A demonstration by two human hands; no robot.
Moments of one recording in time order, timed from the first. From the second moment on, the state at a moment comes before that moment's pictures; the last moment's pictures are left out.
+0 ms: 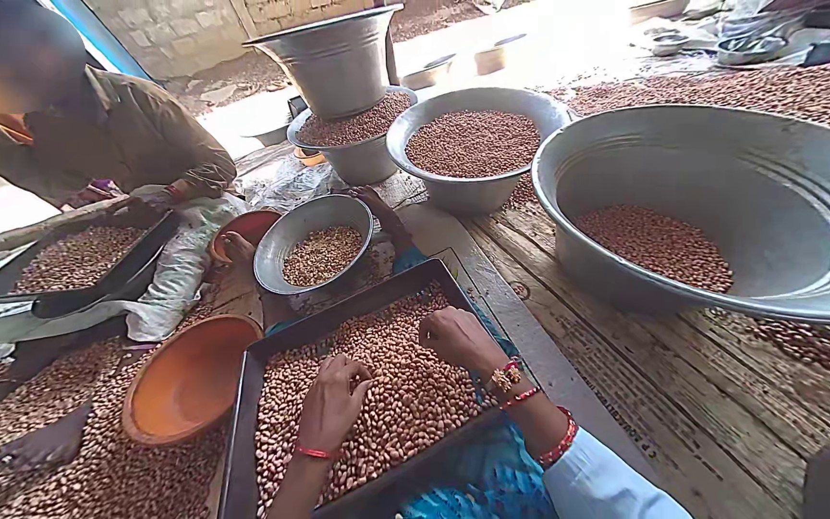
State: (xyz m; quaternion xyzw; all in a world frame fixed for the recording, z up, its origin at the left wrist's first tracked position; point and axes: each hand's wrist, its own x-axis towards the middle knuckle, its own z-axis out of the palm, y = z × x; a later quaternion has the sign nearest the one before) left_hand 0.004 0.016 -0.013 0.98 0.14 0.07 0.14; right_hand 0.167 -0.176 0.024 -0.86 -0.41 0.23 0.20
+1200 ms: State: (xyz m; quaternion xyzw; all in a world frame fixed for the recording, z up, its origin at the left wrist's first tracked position) left_hand 0.082 0.086 -0.017 0.80 0.27 0.07 0.53; right_hand 0.167 -0.196 0.006 -0.89 -0.42 0.14 0.07
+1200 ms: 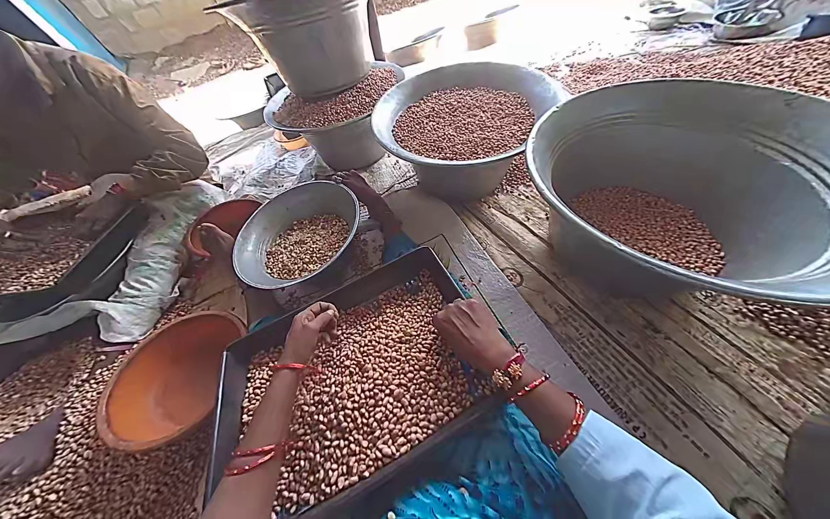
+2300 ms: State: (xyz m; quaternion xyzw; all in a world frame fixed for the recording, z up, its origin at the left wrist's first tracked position) left_hand 0.111 0.044 -0.021 0.95 0.25 -0.08 0.16; right_hand 0.219 -0.148 0.017 -0.82 -0.40 0.23 0.34
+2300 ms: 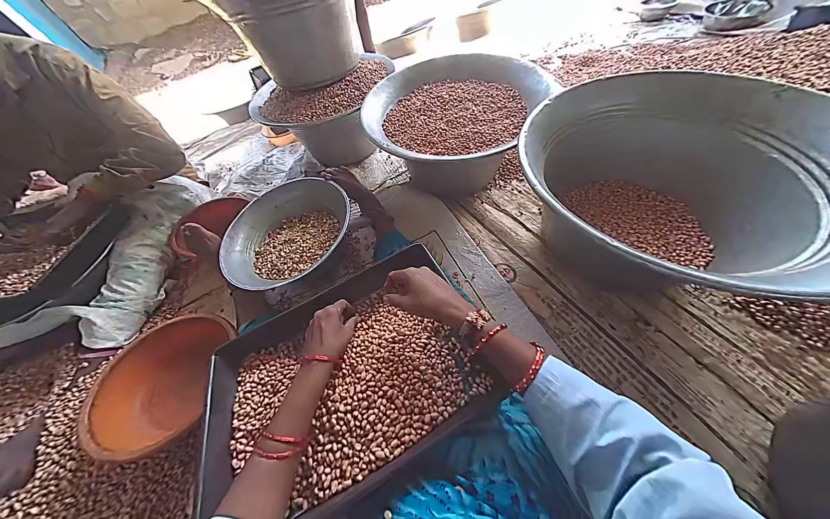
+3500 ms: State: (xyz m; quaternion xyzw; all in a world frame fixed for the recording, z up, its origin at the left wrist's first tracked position) left_hand -0.098 0.097 0.030 0.77 0.06 -0.12 0.62; right_hand 0.136 -0.177 0.039 -0.67 -0.59 0.36 0.27
